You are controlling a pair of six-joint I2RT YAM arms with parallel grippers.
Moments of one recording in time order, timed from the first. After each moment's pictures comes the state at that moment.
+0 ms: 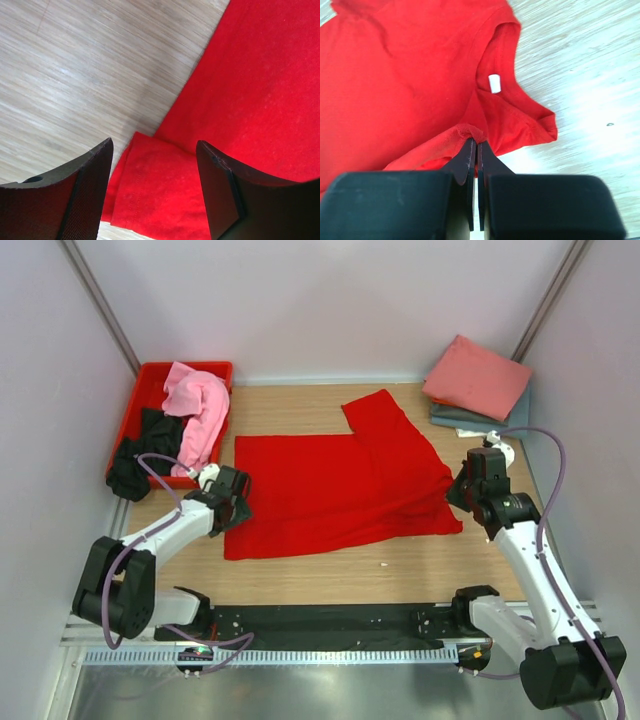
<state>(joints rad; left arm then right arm) -0.36 1.32 0.67 -0.50 -0.41 -0.81 0.12 0.90 0.82 -0.69 0.16 0.56</state>
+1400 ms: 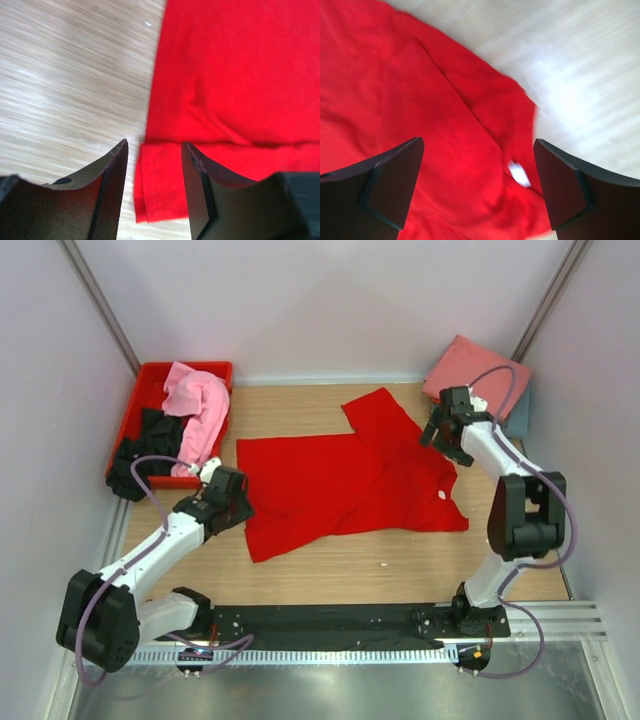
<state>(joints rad) -0.39 1.14 0.67 -0.49 -0.30 -0.79 0.07 1.78 1.37 -0.61 0.29 0.54</state>
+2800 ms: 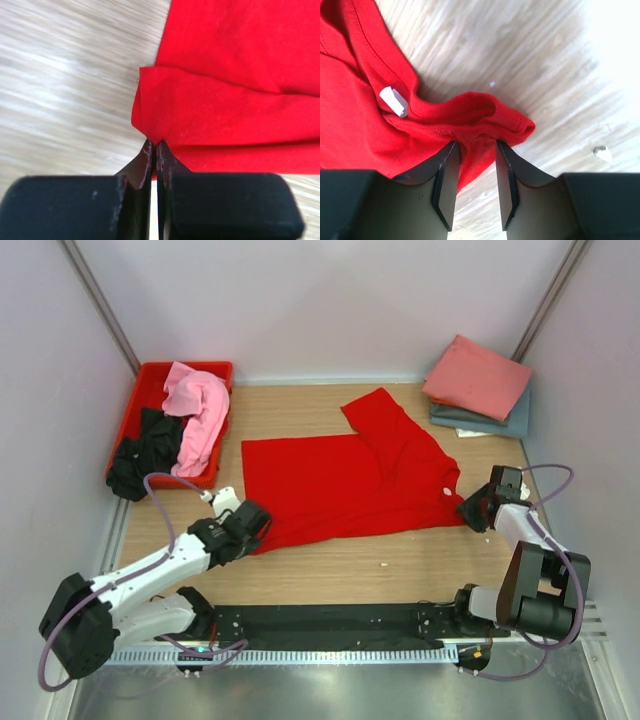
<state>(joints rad) -0.74 1.10 0.57 -0.65 -0.47 -1.07 -0.28 1.29 0.58 -0.32 -0.03 0.66</state>
